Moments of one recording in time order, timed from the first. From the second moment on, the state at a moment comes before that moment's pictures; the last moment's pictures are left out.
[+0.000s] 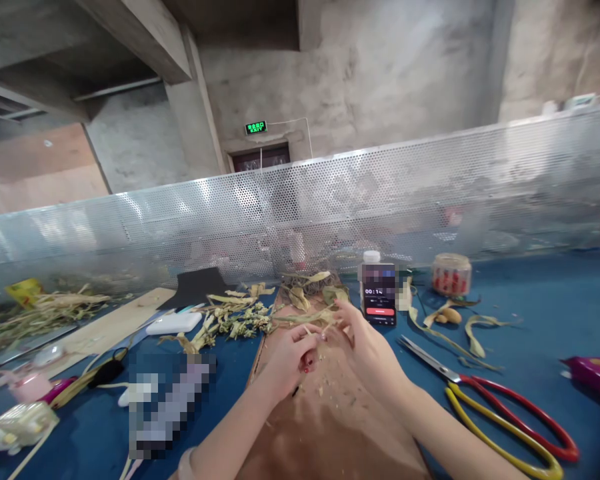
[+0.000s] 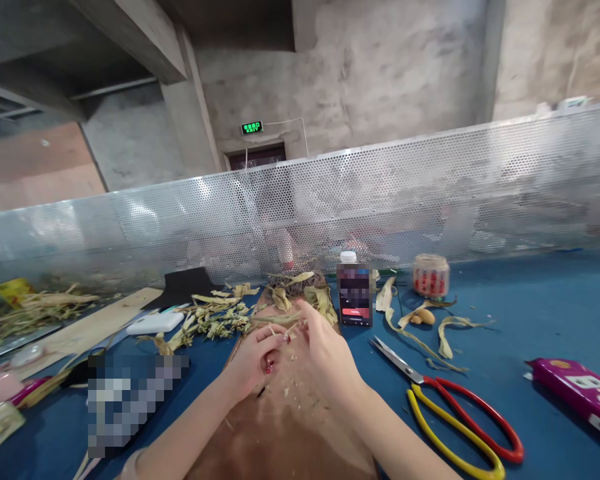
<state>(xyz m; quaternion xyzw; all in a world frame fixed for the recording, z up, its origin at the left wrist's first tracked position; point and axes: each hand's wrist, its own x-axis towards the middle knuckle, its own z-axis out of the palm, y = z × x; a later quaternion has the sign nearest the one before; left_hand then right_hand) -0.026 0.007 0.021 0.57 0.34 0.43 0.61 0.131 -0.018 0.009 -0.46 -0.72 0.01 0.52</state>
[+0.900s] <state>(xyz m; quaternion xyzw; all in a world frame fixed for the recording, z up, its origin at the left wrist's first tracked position) -0.034 0.004 0.026 0.59 0.30 0.29 0.70 0.151 -0.022 0.026 -0.29 -0.77 0.42 0.38</state>
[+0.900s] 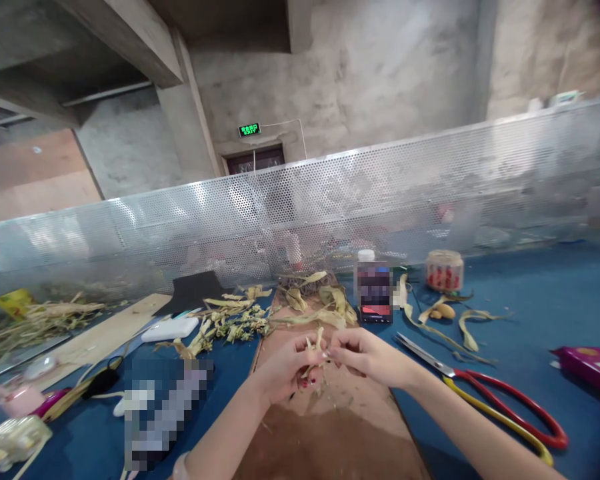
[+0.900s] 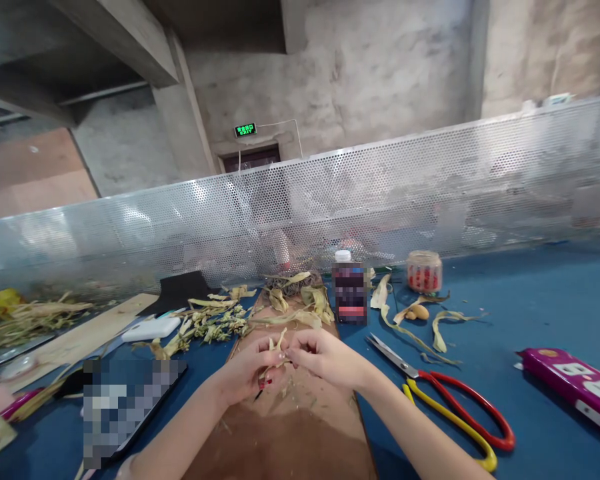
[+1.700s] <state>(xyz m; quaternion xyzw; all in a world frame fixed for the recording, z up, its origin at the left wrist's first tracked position) -0.032 0.010 0.017 0.56 0.32 0.36 0.68 0.148 -0.020 0.026 -0.33 -0.78 0.38 0.36</state>
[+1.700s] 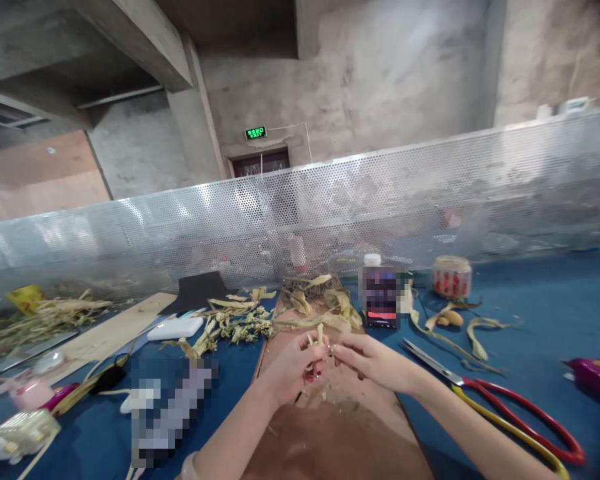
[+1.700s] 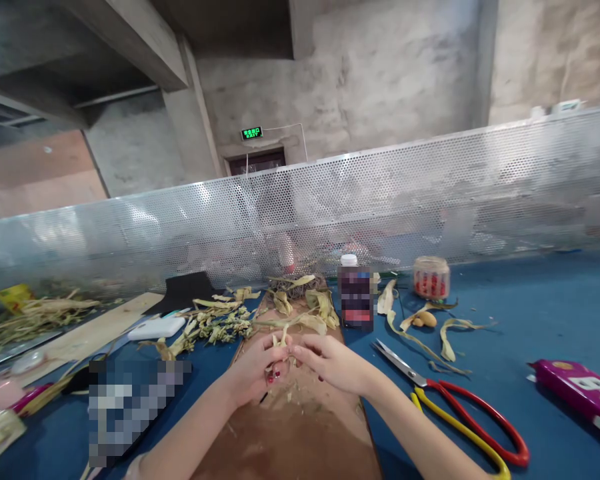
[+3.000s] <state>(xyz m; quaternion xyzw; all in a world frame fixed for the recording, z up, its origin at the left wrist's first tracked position) -0.030 0.008 0.017 0.56 0.31 0.34 0.69 0.140 -0.016 0.016 -0.39 -0.71 0.41 0.42</state>
